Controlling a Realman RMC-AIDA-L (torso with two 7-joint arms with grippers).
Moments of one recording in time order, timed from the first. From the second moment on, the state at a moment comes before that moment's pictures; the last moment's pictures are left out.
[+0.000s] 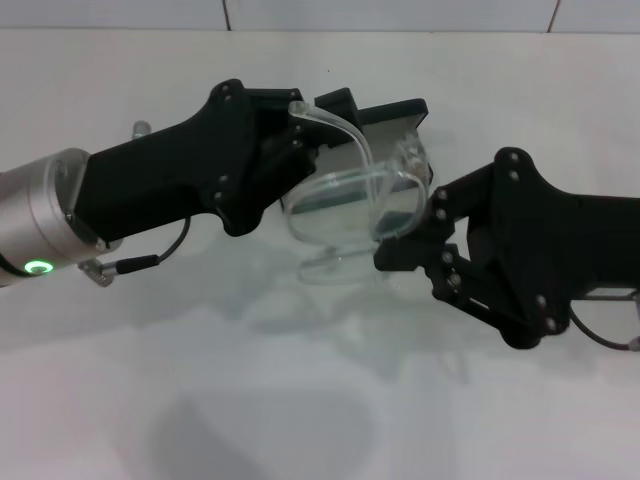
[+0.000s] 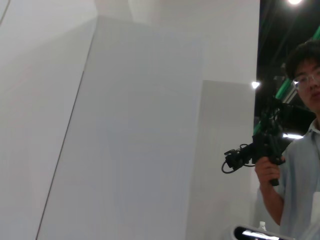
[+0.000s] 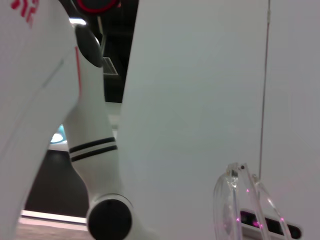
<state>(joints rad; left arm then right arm) -0.46 -2.09 1.12 0.57 1.20 1.89 -1.24 0.40 2.03 -1.53 -0.87 -1.02 -1.76 1.04</state>
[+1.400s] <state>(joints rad) -0.47 -2.09 1.17 0.58 1.17 1.92 -1.25 0.41 2.02 -1.54 -0.86 -1.02 -1.69 1.06</state>
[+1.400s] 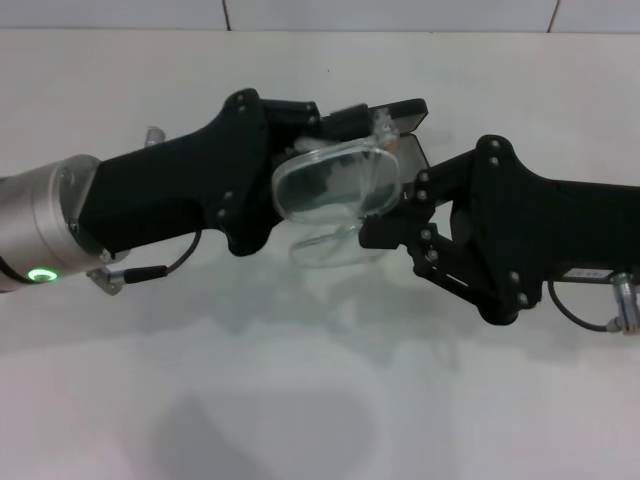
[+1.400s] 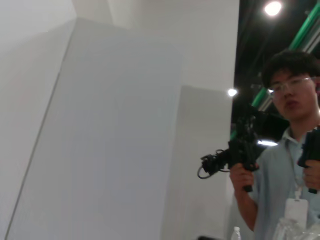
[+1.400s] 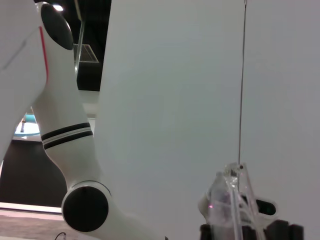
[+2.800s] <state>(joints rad) -0.24 -2.05 0.94 0.70 1.45 1.80 -1.24 0.88 1.98 -1.19 -1.10 -2.18 -1.56 1.97</state>
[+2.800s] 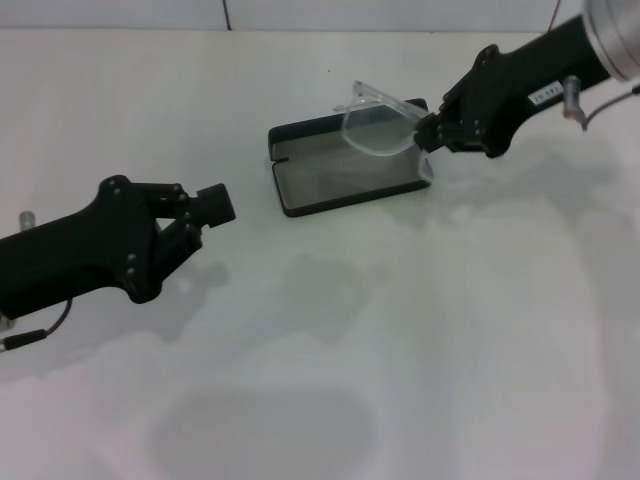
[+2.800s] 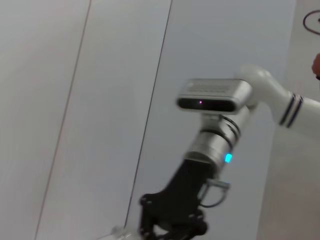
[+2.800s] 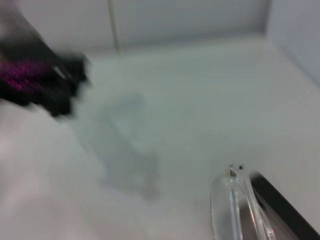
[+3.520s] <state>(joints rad) -0.26 -2.06 0.94 0.73 1.54 1.80 -1.24 1.10 2.03 -1.50 -0.98 -2.48 -1.40 1.88</state>
